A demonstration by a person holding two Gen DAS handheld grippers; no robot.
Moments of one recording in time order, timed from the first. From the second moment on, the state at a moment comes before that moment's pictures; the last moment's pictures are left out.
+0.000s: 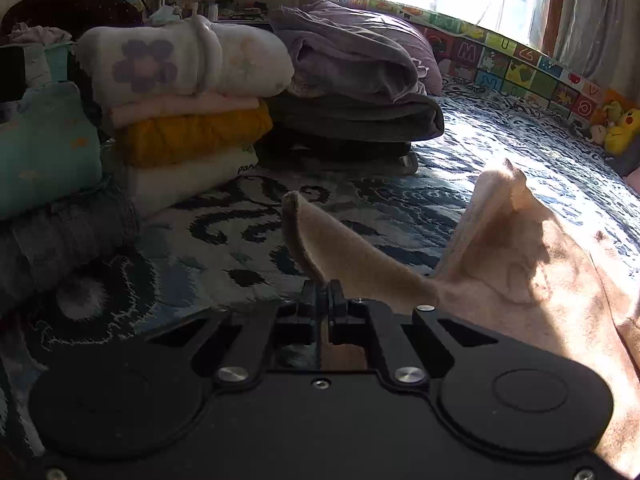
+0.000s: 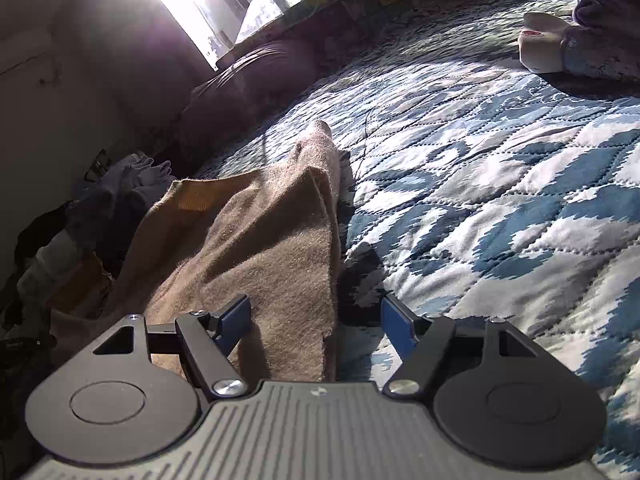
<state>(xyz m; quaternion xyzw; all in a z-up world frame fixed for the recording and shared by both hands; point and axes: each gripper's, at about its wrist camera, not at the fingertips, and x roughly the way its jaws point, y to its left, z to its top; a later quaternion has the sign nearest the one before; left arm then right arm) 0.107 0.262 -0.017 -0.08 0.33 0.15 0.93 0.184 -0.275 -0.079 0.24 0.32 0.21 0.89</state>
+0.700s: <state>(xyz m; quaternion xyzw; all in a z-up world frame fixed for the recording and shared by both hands) 0.100 0.130 -0.031 -0.17 0.30 -0.05 0.94 0.184 -0.285 -0.080 0.27 0.32 0.22 0.88</state>
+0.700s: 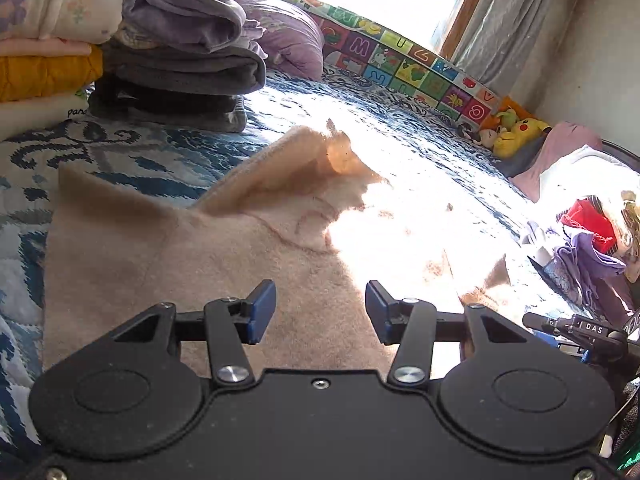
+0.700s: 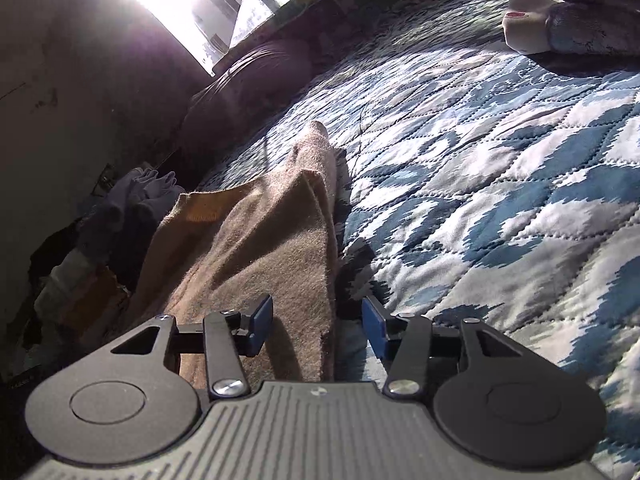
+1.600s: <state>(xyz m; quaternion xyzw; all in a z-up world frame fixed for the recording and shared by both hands) 0.100 0.137 -0.044 -0.23 0.30 -0.09 0.92 0.095 -0.329 -0.040 0.16 0.26 0.04 0.95</state>
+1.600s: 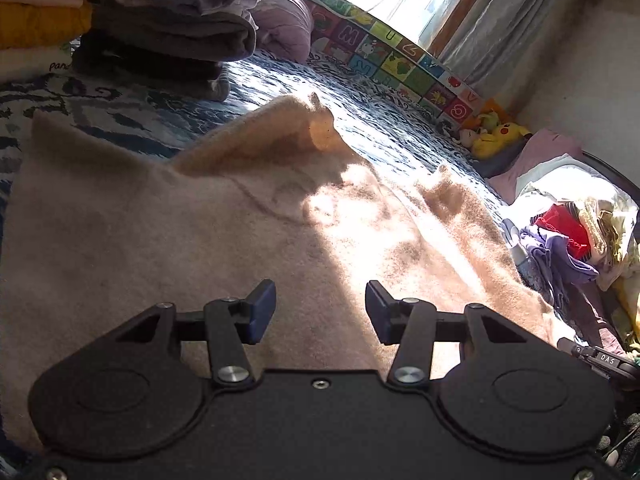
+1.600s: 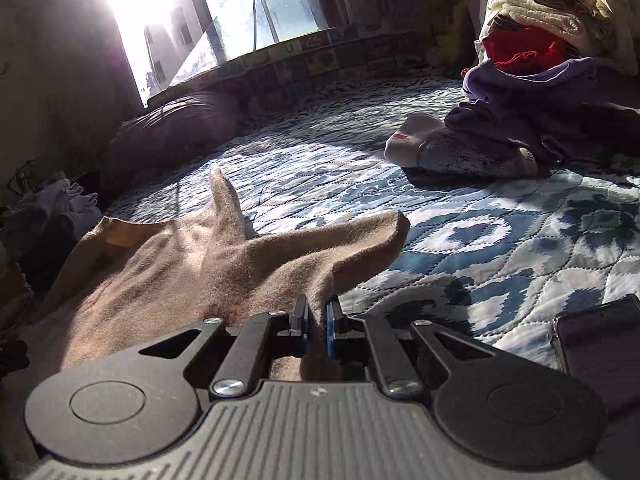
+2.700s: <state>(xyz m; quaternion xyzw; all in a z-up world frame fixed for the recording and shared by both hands) 0.027 0.035 -0.050 -0.02 0.39 -0.16 0.91 0.013 -0.182 -0.052 -0.13 0.31 0.17 0.92</state>
